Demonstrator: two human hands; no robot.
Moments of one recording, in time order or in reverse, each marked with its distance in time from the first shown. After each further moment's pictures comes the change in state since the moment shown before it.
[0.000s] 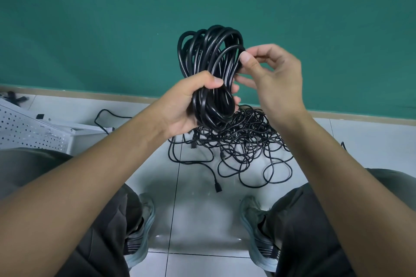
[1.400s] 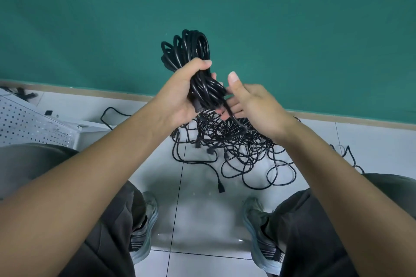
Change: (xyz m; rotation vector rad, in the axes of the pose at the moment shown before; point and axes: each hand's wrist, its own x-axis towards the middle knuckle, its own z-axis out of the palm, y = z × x) left_hand 0.010 0.011 -0.013 -0.213 0.361 0.045; right_hand -0.019 0.006 0.011 -0.508 -0.498 0.263
